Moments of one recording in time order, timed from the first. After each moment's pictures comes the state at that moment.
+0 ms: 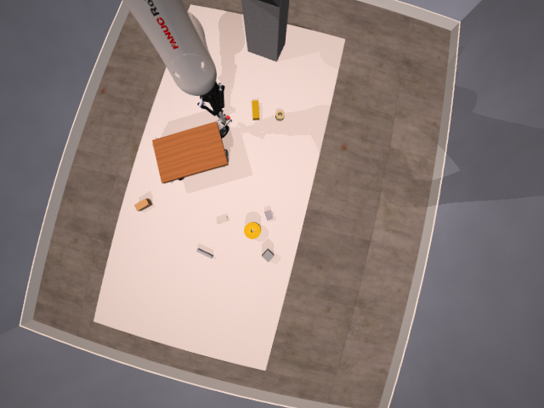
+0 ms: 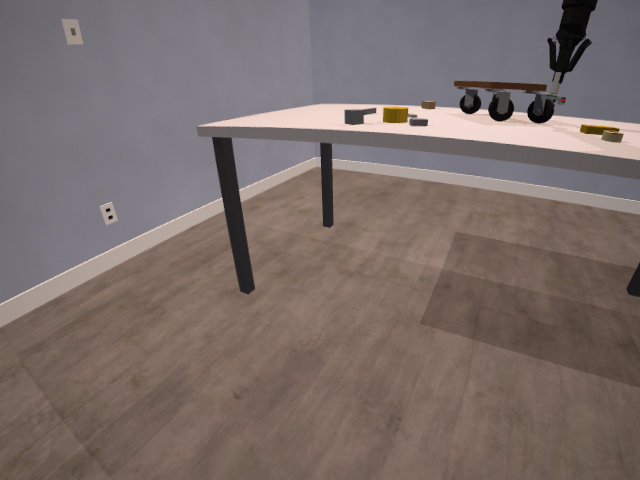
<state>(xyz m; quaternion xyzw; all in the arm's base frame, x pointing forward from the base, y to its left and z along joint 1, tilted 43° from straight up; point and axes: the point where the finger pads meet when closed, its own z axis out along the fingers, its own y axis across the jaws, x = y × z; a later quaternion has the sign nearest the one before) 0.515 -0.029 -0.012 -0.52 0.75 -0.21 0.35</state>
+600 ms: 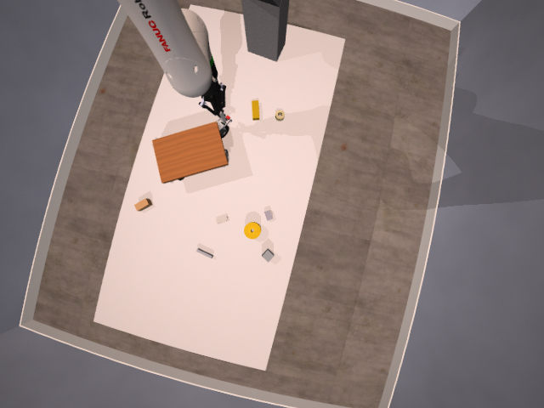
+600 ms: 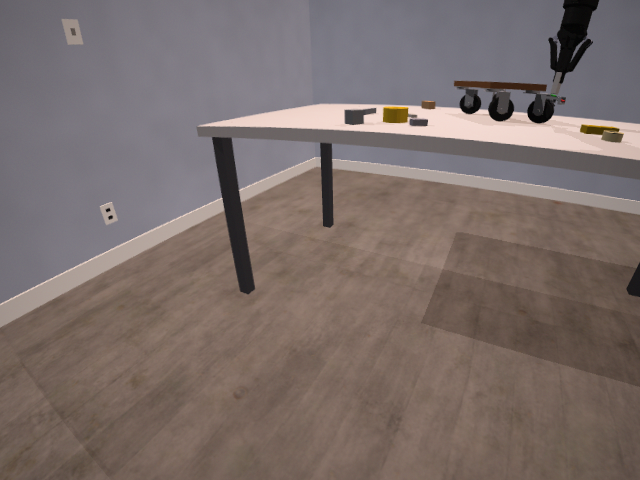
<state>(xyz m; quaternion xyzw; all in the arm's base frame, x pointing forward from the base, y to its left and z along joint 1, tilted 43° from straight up) 0.514 -0.027 -0.013 -0.52 0.75 -0.22 0.35</state>
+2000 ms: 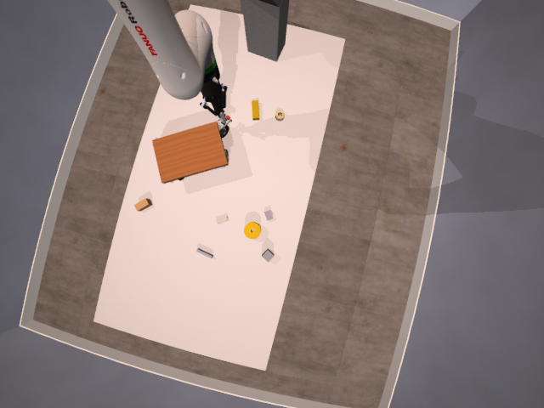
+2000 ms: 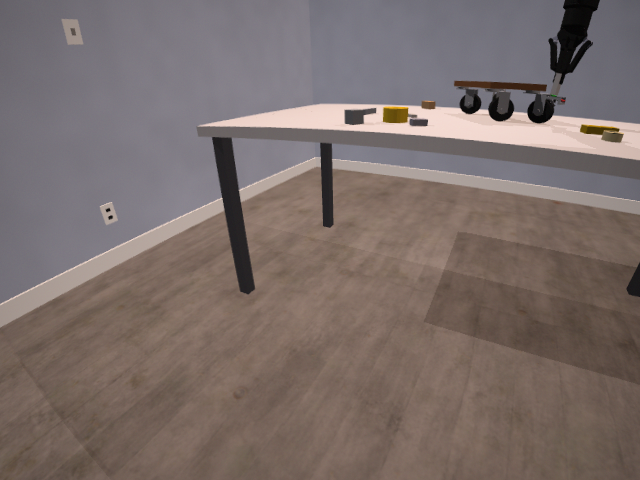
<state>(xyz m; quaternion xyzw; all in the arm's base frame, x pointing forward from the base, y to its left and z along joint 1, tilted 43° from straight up) 0.516 -0.027 -0.015 -0.52 0.75 -0.24 0.34</state>
